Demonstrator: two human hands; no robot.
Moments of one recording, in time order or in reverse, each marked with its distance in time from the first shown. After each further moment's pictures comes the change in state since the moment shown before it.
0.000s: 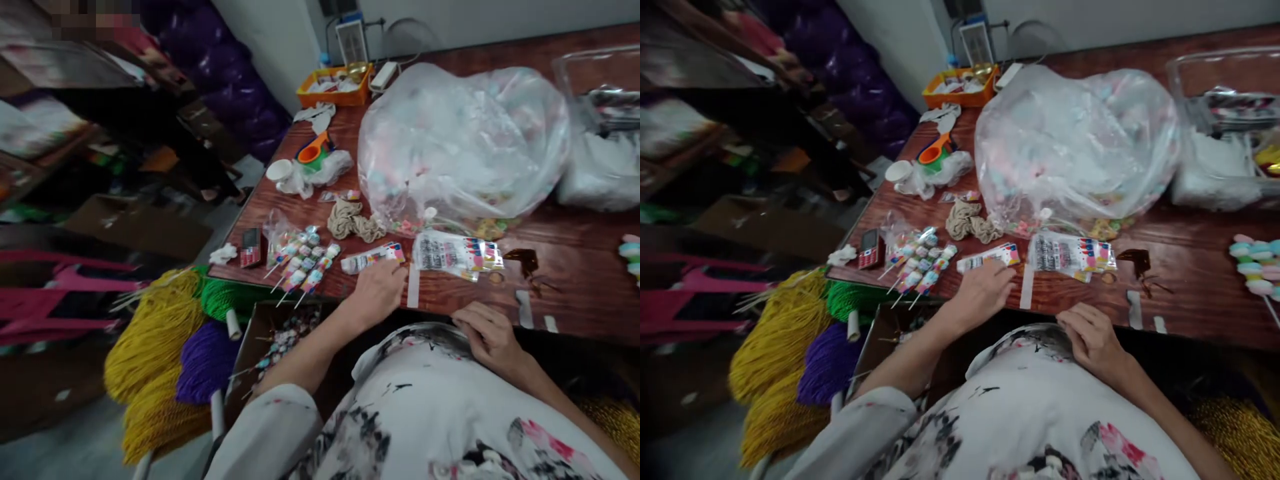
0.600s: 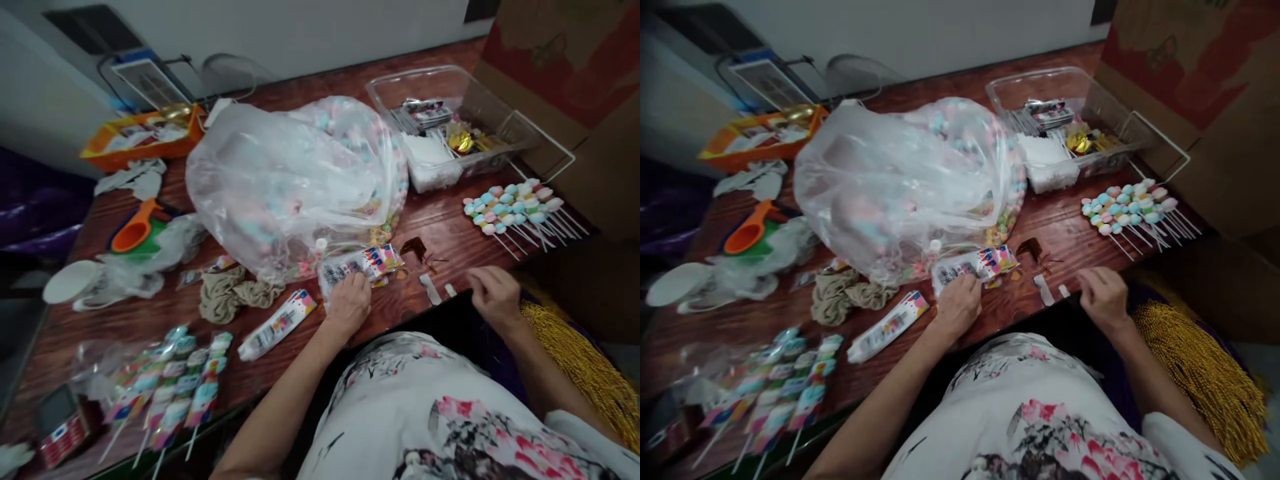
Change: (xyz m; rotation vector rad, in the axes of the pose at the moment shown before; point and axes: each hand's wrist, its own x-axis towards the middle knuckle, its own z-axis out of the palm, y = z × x) left_hand 0.119 0.036 0.072 0.293 -0.009 0.342; right_hand -0.082 0.049 -0.109 -0.866 0.375 0.393
